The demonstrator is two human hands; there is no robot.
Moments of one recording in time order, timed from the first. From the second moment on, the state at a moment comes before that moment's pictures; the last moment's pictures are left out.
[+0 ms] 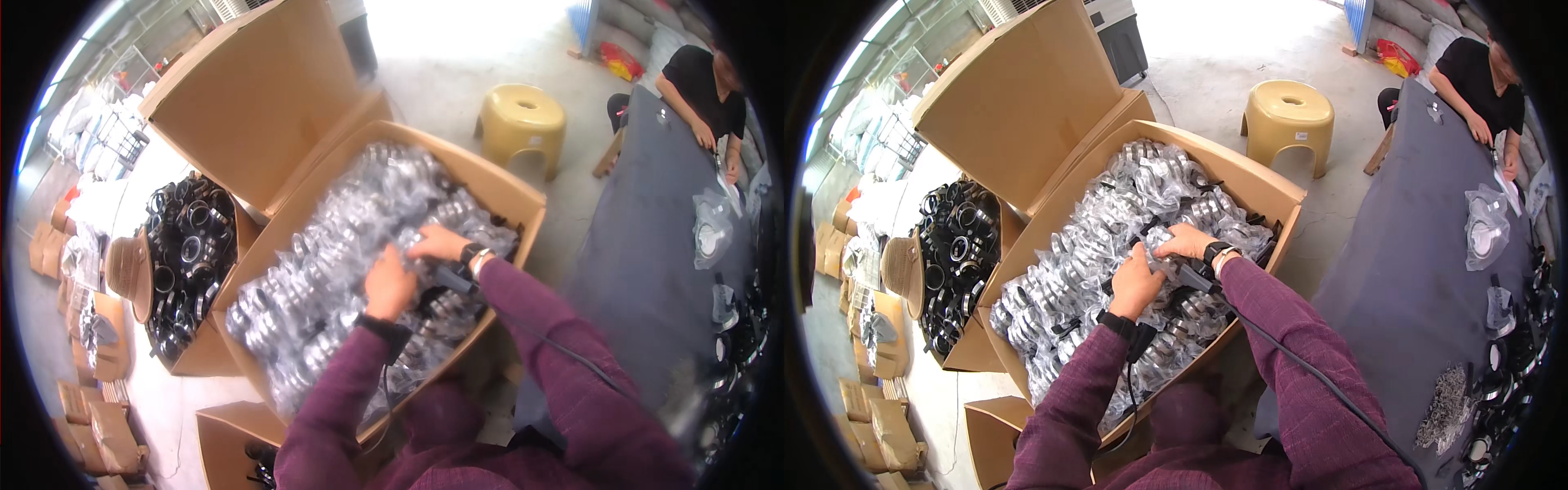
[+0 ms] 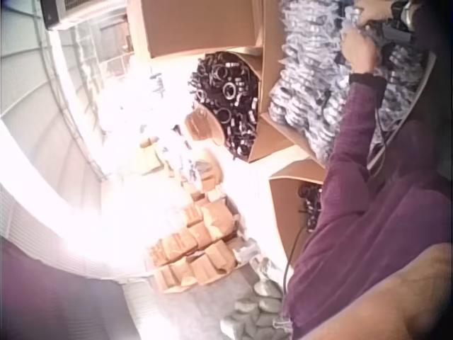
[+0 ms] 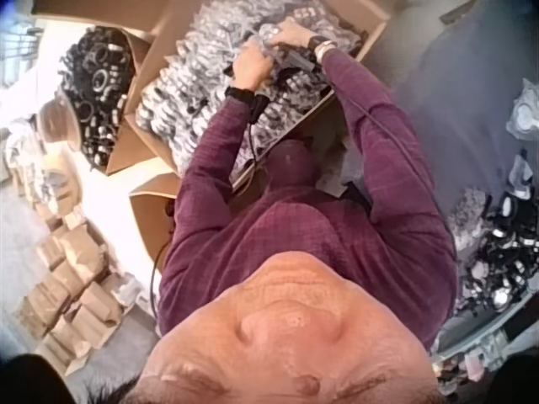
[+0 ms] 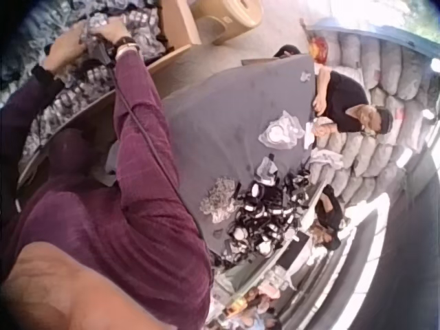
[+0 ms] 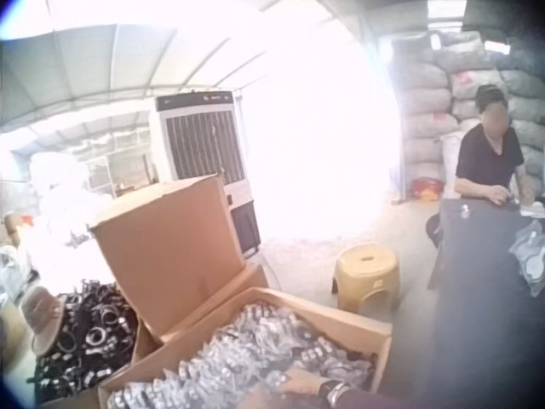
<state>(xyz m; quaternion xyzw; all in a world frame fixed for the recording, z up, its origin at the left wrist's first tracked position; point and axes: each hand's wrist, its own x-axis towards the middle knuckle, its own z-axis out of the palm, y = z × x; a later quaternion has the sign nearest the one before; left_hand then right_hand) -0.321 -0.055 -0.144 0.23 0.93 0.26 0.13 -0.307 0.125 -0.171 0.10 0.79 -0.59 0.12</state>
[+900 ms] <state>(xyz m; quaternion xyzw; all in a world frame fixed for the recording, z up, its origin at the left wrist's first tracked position) -0.304 -0.107 -0.154 0.40 0.91 0.08 -0.05 -0.325 0.114 -0.192 0.07 0.87 -0.49 0.03</state>
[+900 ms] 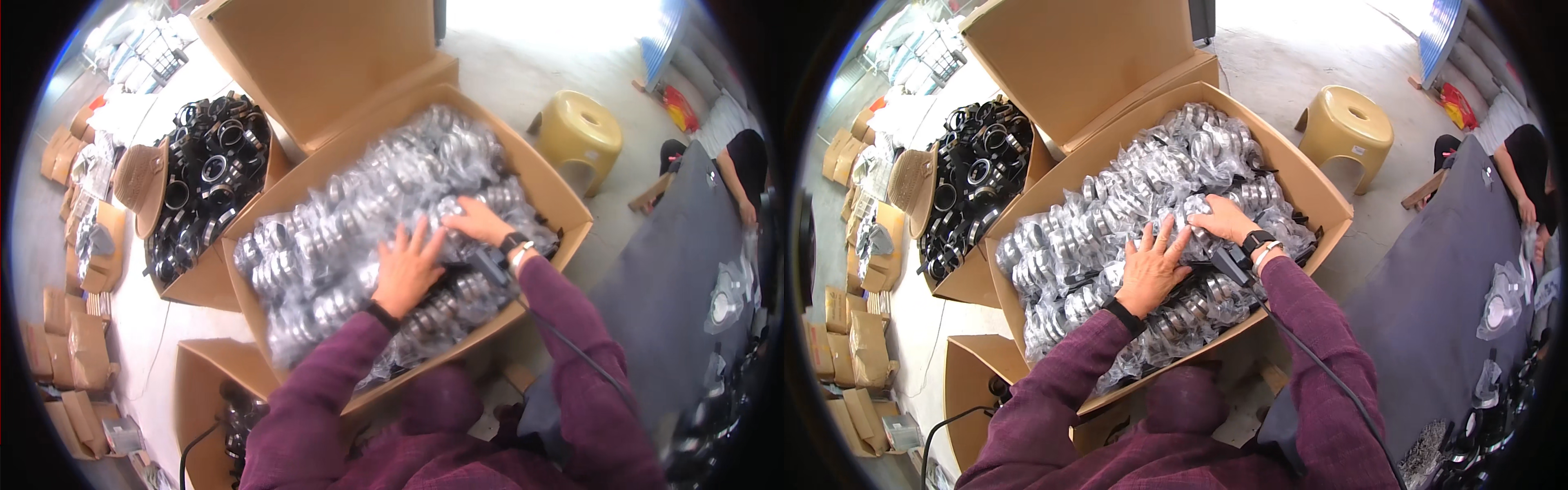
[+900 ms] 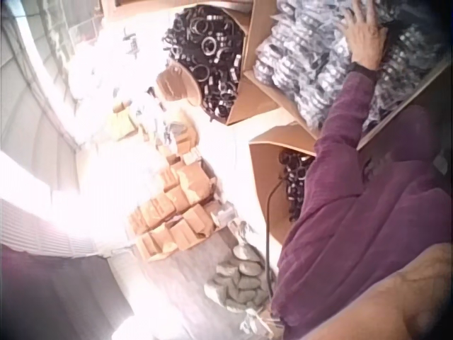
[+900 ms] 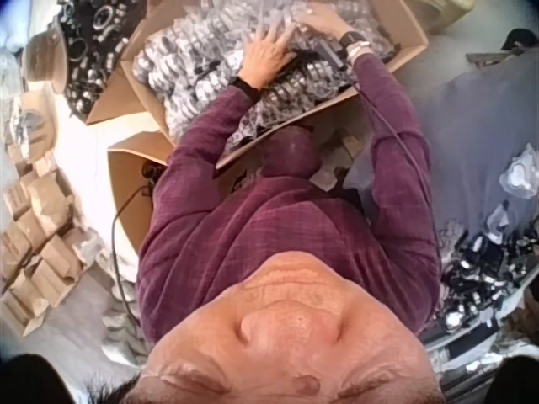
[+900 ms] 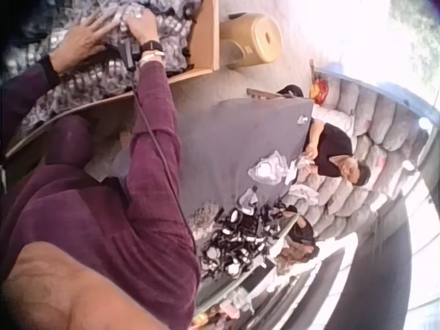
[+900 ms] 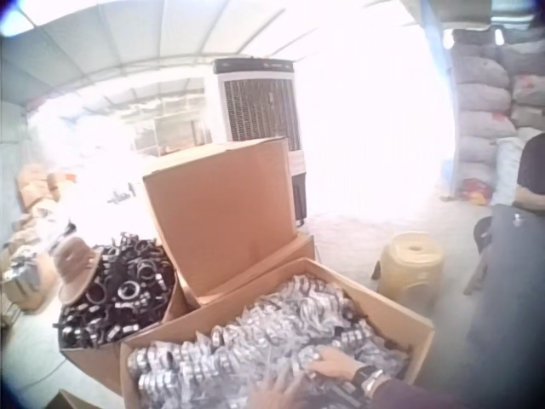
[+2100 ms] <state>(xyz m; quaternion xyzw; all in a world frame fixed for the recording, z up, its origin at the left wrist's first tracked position) -0.310 -0.095 -0.158 0.40 0.87 0.26 -0.12 -0.310 0.052 -0.184 0.12 0.90 -0.37 -0.22</state>
